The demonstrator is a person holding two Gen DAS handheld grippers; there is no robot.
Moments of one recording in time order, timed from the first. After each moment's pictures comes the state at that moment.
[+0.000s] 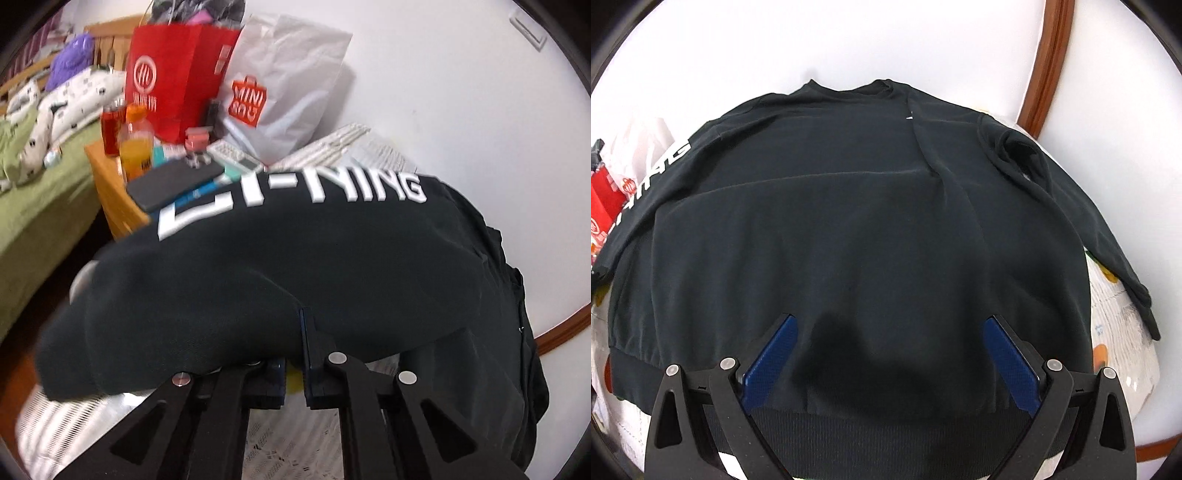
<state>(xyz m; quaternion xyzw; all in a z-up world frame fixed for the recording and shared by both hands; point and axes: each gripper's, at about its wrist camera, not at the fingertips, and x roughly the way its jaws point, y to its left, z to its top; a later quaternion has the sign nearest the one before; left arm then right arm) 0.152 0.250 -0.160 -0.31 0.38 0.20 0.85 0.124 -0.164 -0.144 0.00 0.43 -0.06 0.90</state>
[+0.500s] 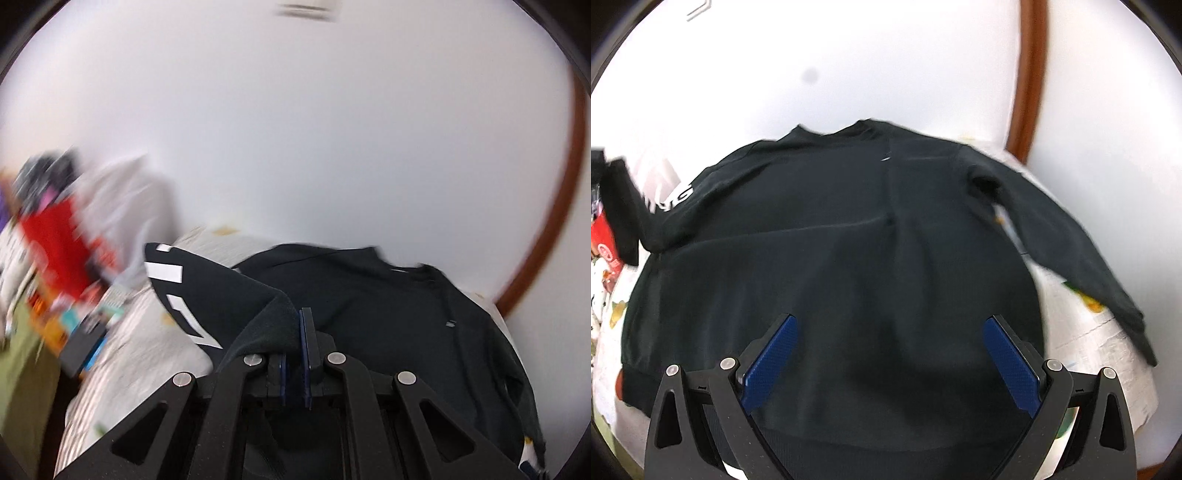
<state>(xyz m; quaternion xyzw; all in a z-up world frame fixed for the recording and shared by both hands) 0.262 0.091 -0.011 -0.11 0.30 0.07 0.94 0.113 -0.225 -0.113 0.02 0.37 -0.05 0.93</state>
